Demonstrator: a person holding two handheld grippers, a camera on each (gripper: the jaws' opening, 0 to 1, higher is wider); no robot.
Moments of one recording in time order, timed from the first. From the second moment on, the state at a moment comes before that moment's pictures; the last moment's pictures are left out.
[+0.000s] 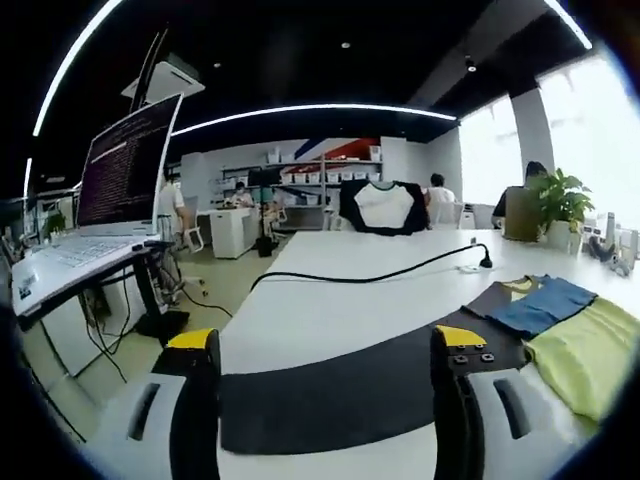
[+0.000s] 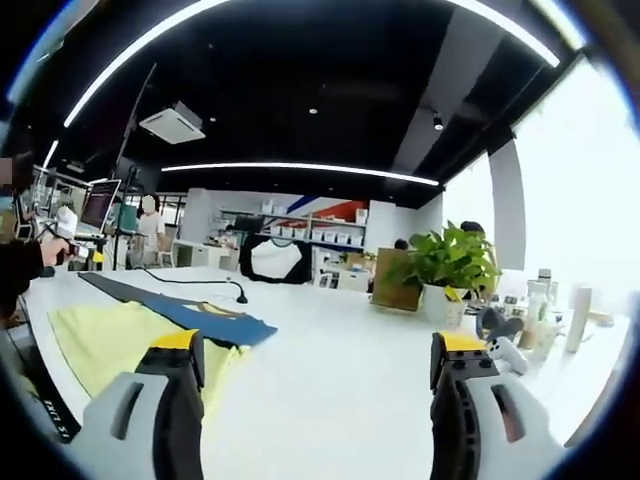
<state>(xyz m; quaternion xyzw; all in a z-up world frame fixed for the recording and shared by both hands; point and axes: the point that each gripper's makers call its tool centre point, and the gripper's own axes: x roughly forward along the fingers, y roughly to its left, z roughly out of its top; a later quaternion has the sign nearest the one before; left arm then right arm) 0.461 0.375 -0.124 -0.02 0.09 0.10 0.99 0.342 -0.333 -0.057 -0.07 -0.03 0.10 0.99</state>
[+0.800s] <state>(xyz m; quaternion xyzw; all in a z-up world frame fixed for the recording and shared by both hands) 0.471 0.392 -0.182 -0.05 0.16 0.12 0.98 0.344 -0.331 -0.061 -0.05 -0.03 0.11 0.99</state>
